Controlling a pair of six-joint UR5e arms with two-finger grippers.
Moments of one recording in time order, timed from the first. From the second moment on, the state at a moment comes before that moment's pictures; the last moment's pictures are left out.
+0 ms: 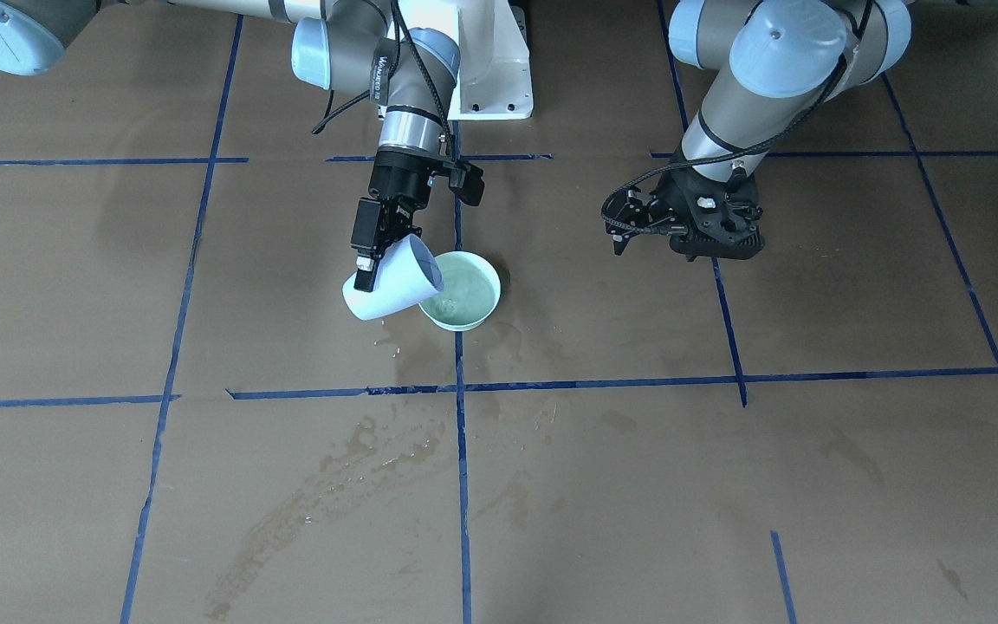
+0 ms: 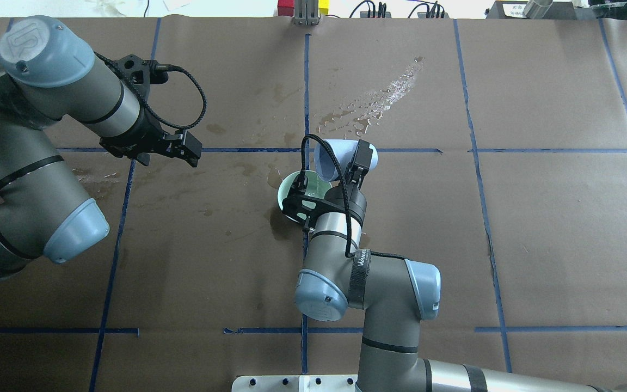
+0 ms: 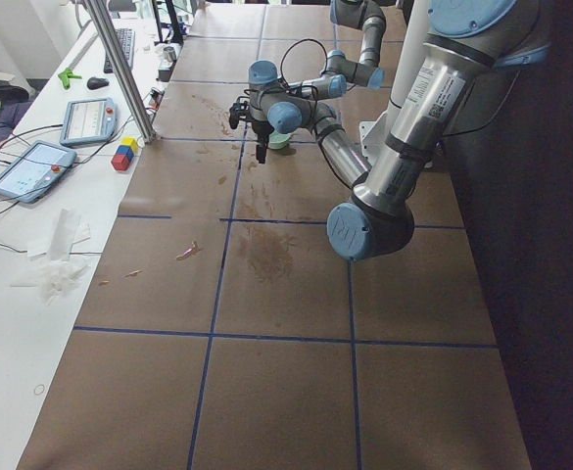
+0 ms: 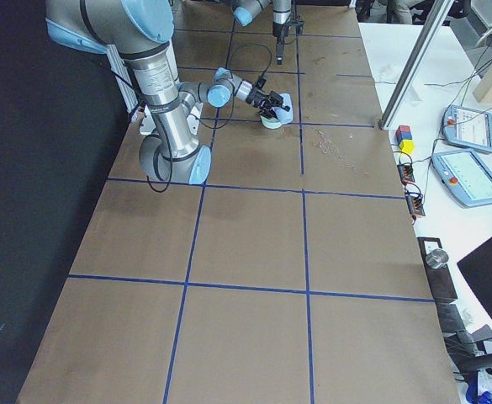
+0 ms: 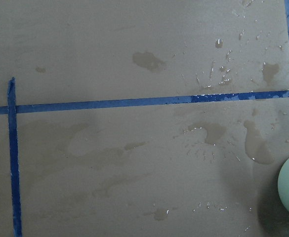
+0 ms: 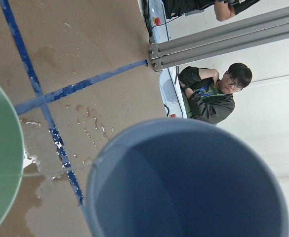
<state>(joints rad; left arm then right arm) -0.79 -2.05 -1.86 -1.58 -2.10 -0.97 0.24 -0.91 1.62 -1.71 0.55 0.37</state>
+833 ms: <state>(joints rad) -0.79 -2.05 -1.87 -1.58 -2.10 -0.97 0.29 -0.93 1.76 -1.70 0.70 0.61</state>
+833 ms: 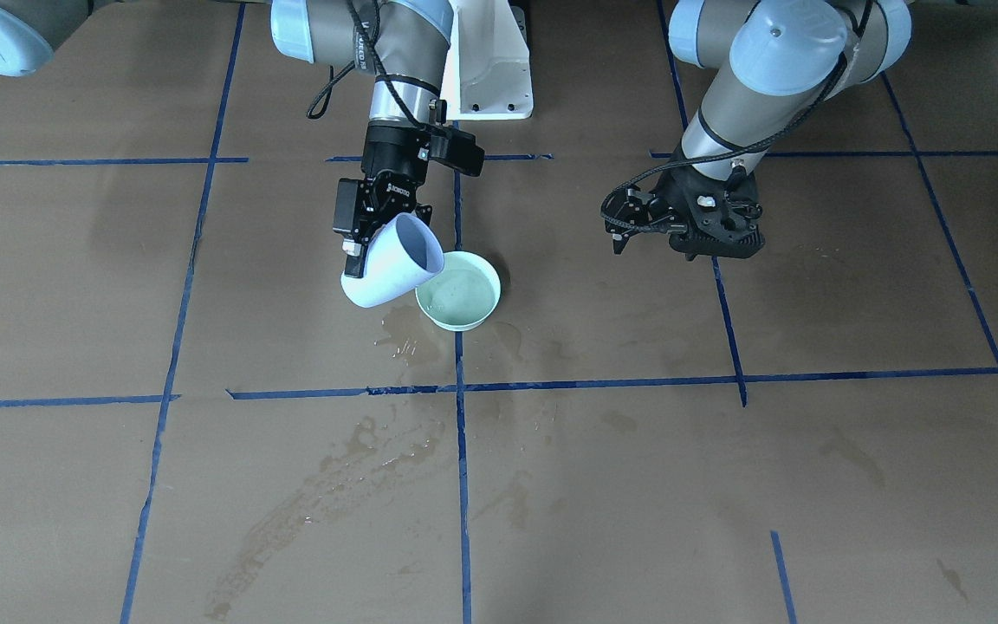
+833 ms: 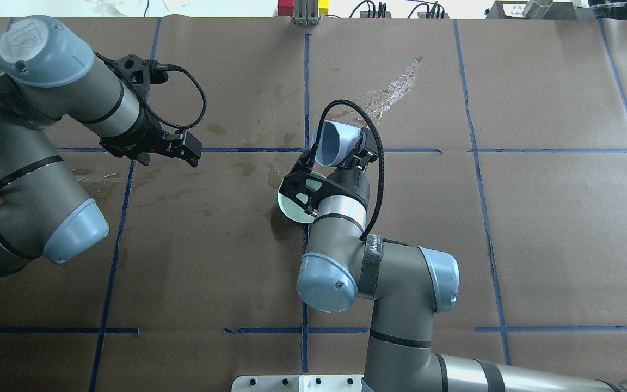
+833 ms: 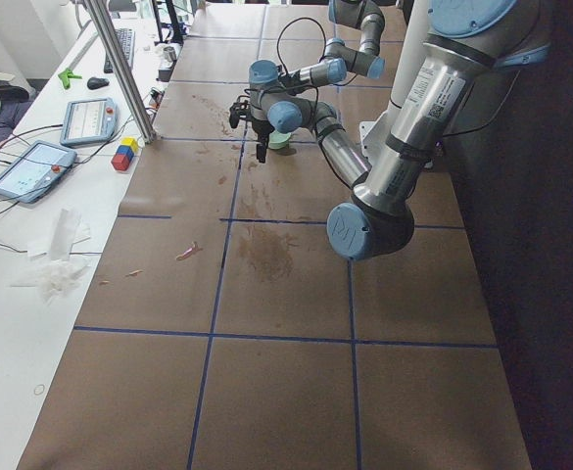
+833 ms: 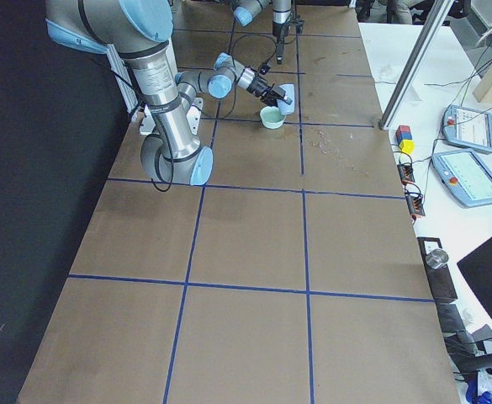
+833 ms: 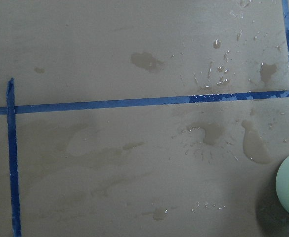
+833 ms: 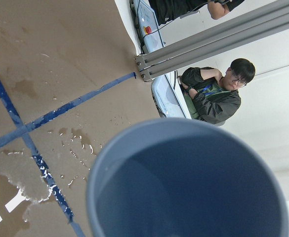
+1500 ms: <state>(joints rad) -0.79 -2.05 -1.87 -1.58 -2.10 -0.97 0.39 -1.07 1.95 -1.65 0.94 0.91</state>
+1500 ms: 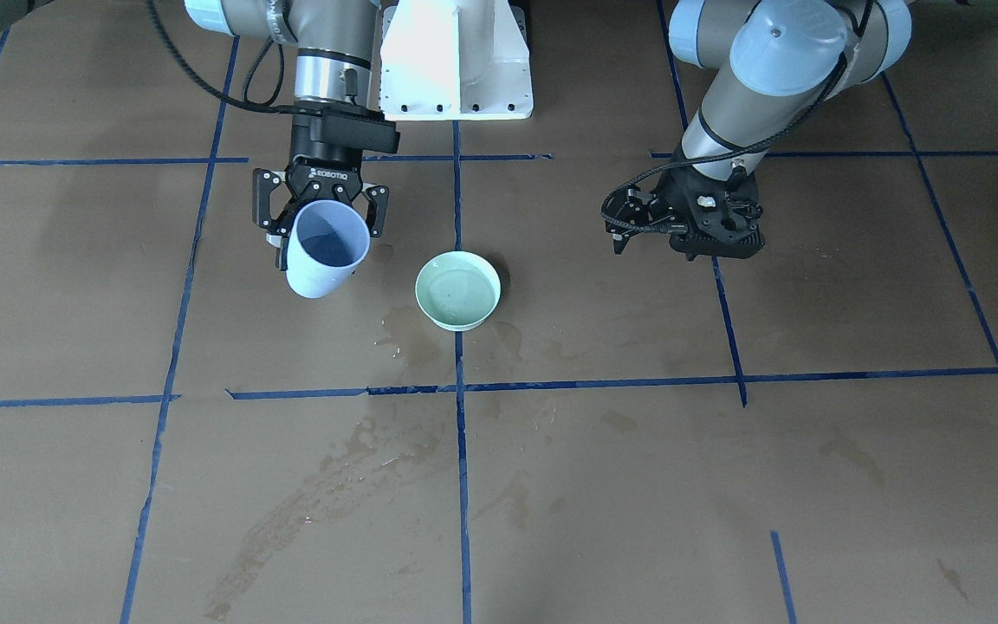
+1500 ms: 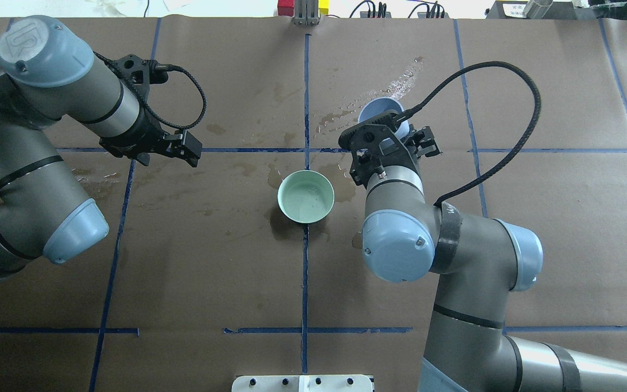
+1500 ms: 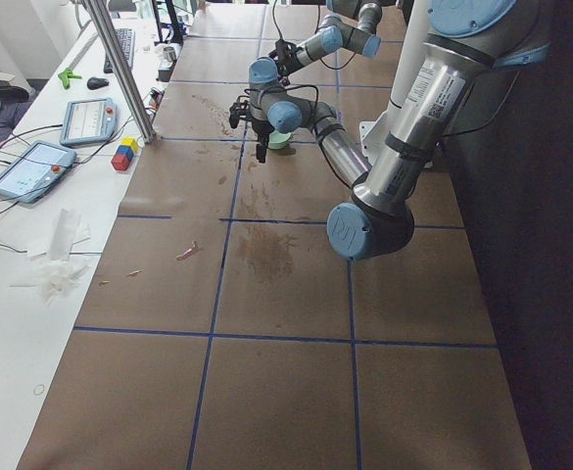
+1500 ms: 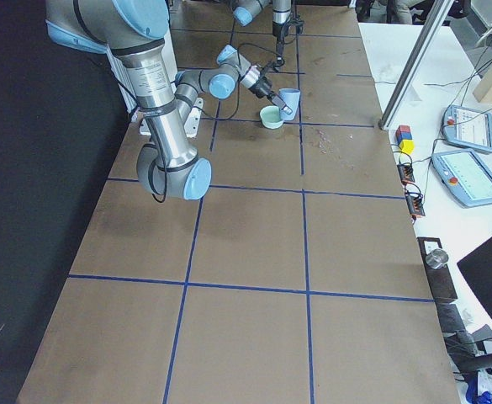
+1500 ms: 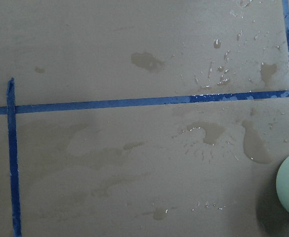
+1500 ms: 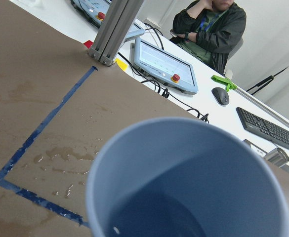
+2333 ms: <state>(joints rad) -0.79 -2.05 -1.87 -1.58 -2.10 -0.97 0.54 -1.60 1.96 -1.00 1.08 0.92</state>
